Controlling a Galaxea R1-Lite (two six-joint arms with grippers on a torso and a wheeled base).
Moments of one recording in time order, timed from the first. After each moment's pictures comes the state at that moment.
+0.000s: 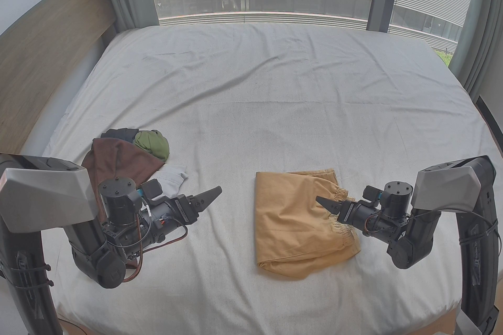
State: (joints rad) left arm -0.36 2.21 -0.48 -1.54 -0.27 -0.60; right arm 0.27 2.49 -0.68 -1.54 0.30 0.53
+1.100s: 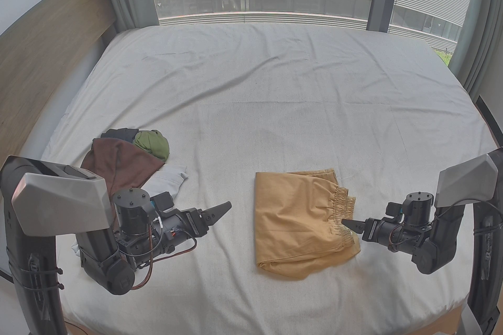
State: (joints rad) left arm -0.40 2.28 -0.48 -1.54 -0.26 -0.60; right arm 0.16 2.41 -0.44 -1.46 0.31 0.42
